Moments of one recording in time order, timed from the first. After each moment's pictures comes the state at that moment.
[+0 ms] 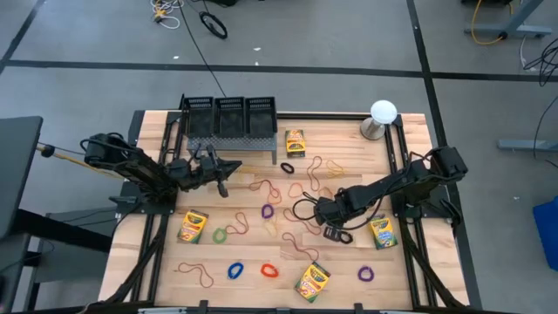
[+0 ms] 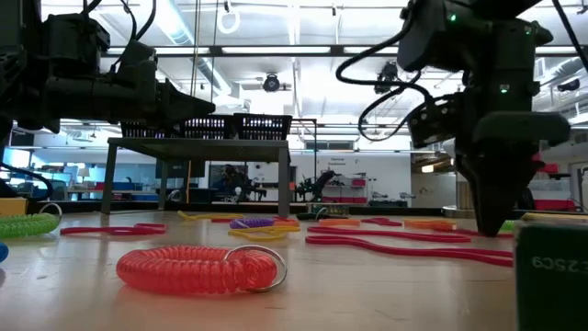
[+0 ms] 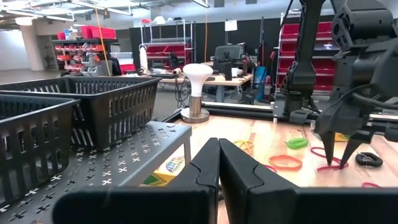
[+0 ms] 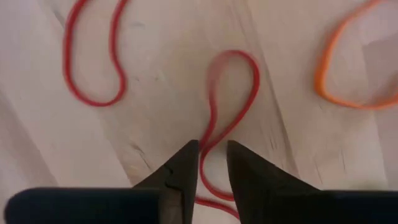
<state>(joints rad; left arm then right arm) 0.08 1.41 0.01 1.54 -0.31 0.07 0.26 1.68 0.89 -0.65 0.03 0.65</state>
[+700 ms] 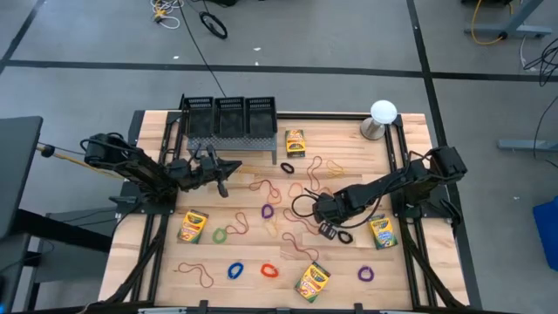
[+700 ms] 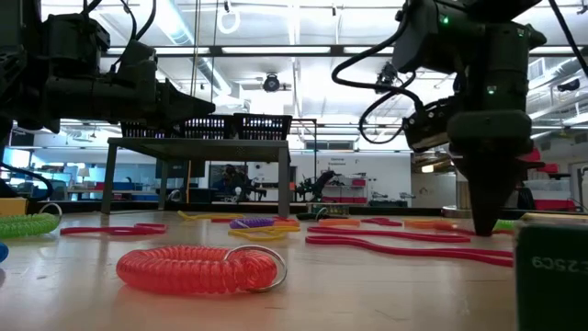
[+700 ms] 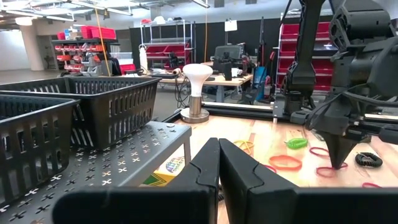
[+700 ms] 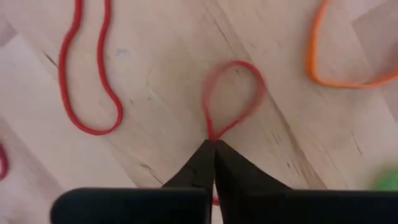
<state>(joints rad) 0.08 1.41 0.01 1.54 -0.31 0.07 0.26 1.68 0.89 -0.62 0.01 0.82</state>
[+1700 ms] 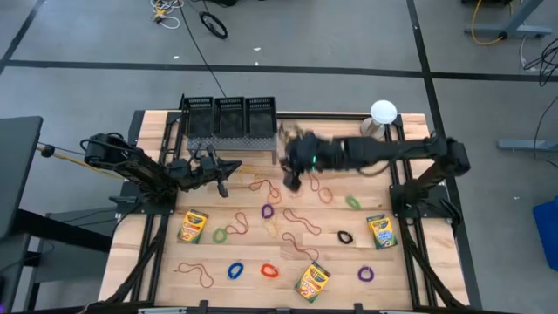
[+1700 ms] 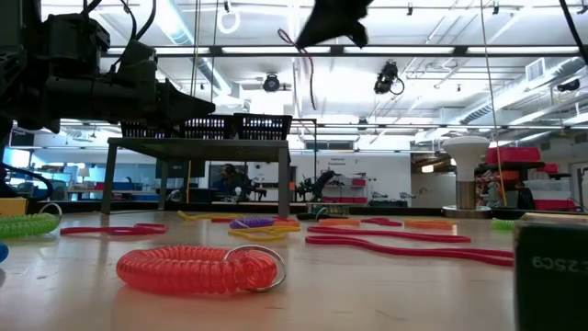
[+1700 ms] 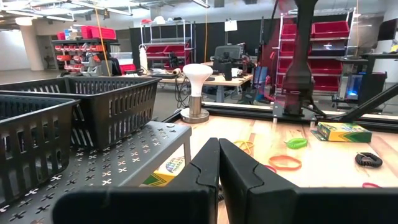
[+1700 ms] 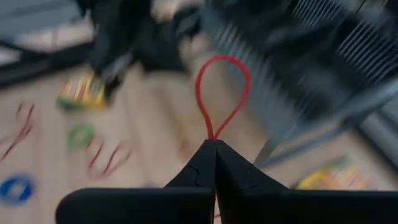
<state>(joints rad) 0.08 1.41 0.01 1.54 -0.31 0.07 -0.02 1.62 1.53 -0.55 0.26 0.23</state>
